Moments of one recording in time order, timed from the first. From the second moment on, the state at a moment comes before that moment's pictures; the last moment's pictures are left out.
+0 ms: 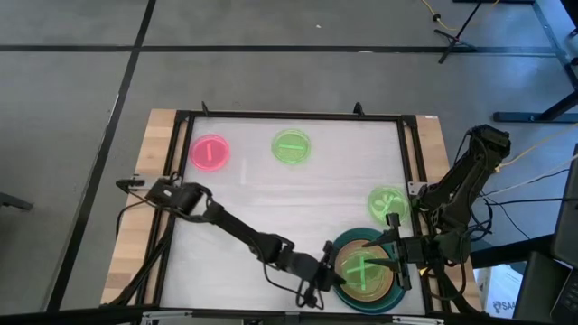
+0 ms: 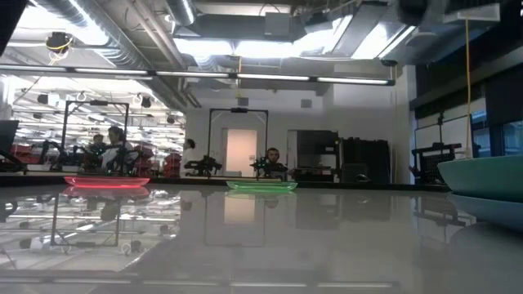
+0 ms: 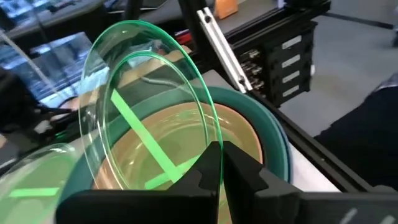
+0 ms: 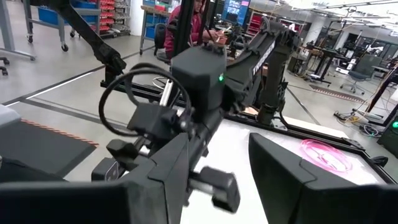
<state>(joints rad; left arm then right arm) -0.44 2.31 1.70 0.25 -0.18 0.25 1.06 1.08 0.64 0.34 0.89 -0.10</state>
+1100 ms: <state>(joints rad) -0.46 1.90 0.87 0.84 -0.33 0.00 0.67 1.08 0.64 -0.28 0.72 0.73</state>
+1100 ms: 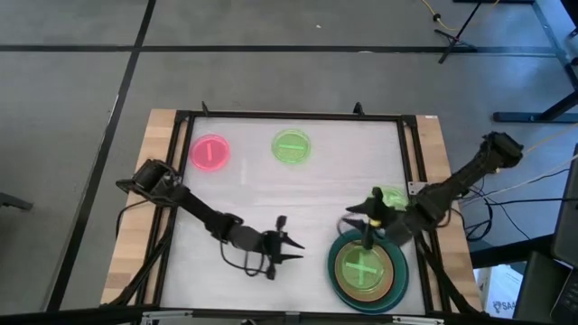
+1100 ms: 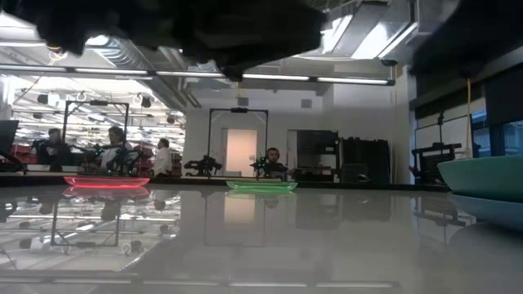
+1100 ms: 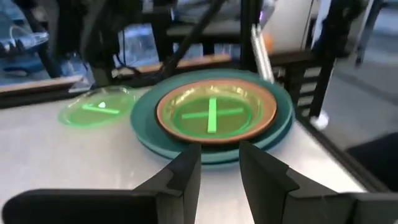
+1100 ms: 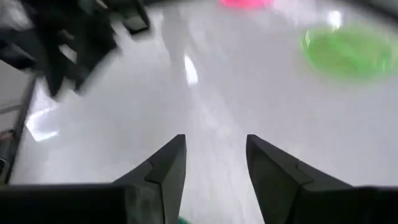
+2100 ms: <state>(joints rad) -0.77 1.89 0.35 1.46 -0.63 -0.16 0.33 1.50 0.84 -1.02 0.15 1.23</state>
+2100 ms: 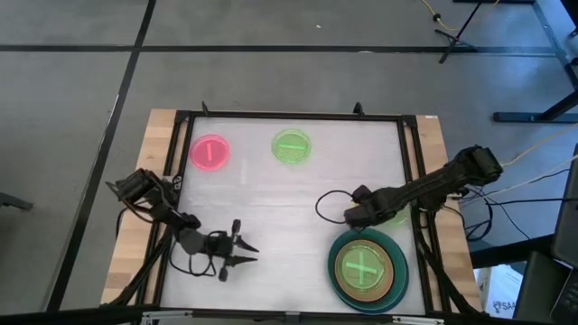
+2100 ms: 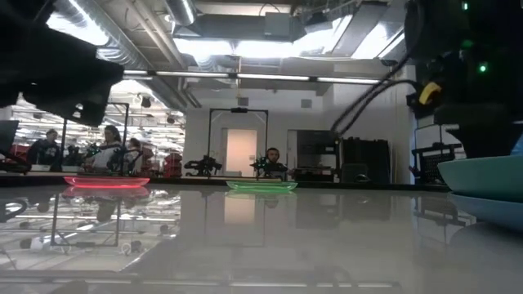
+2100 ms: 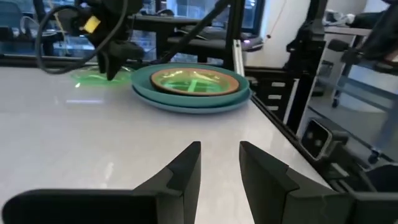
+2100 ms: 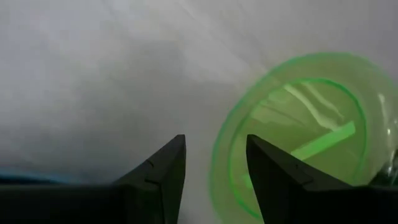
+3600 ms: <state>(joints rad) -0.72 1.89 0.37 1.46 -0.63 -0.07 0.73 1.58 1.25 -1.19 0.28 1.16</state>
